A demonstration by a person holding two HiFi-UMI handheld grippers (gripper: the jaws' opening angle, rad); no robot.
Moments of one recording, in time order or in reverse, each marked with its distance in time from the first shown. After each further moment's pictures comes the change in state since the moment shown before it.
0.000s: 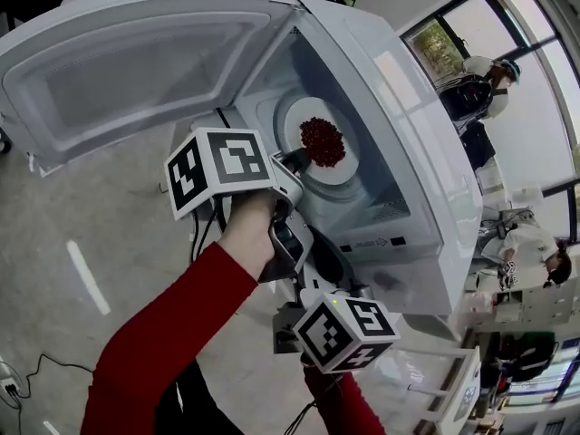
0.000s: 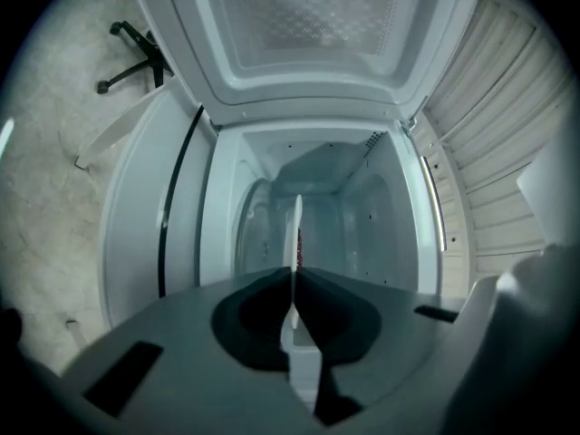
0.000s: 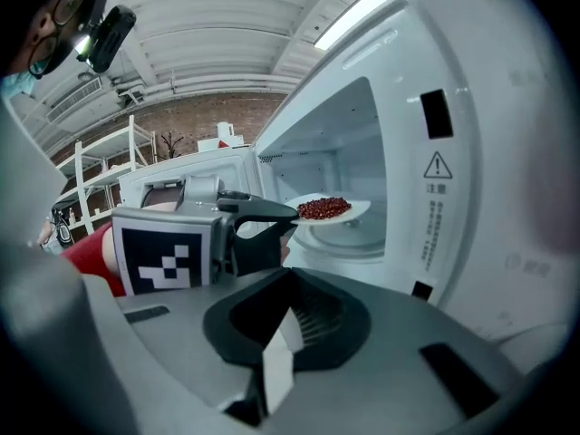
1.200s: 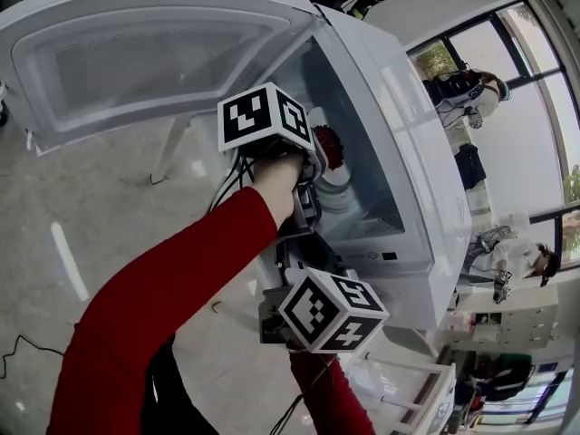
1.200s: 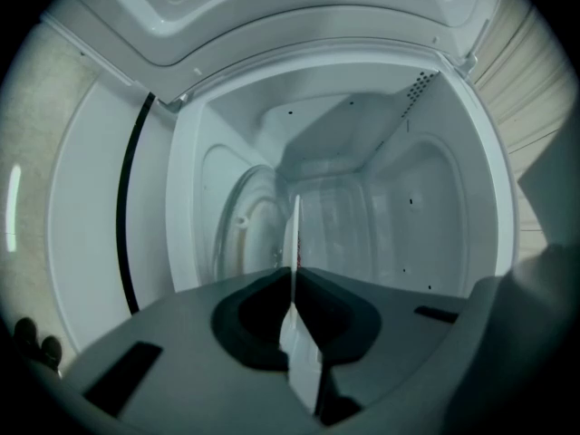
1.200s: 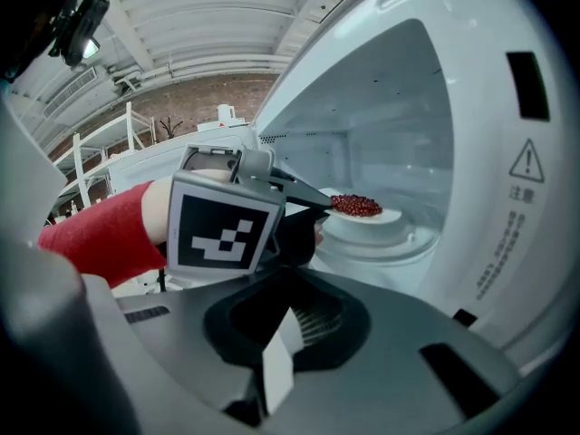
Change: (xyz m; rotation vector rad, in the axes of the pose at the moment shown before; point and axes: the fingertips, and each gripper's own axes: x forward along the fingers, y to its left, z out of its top) left arm 0.052 0.021 0.017 0.085 0.148 0.155; right arm 0.037 0.008 -0.003 -0.037 0.107 0.011
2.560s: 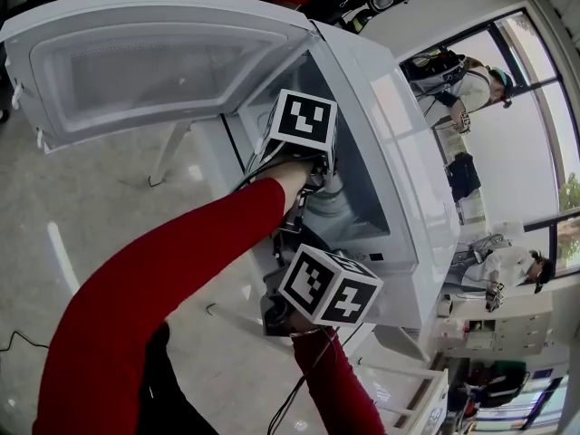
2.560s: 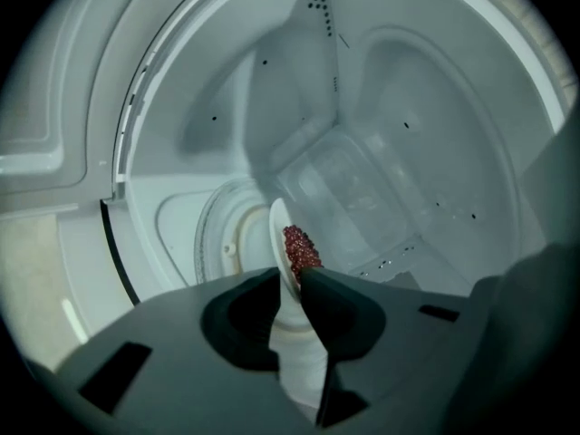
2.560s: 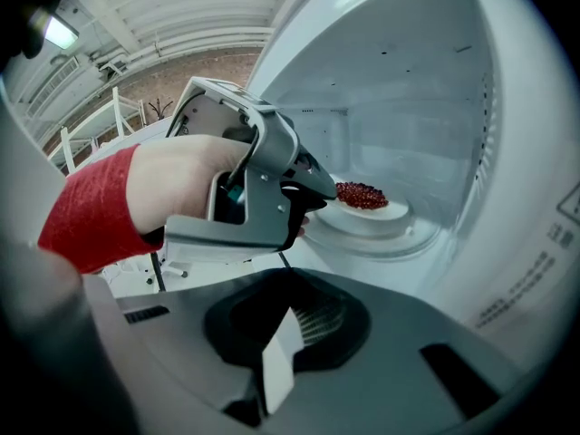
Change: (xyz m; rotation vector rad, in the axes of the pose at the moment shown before) left arm 0.019 -0.002 0.004 0.477 0.089 0.261; right arm 0.009 -0.014 -0.006 -0.001 0.153 -0.017
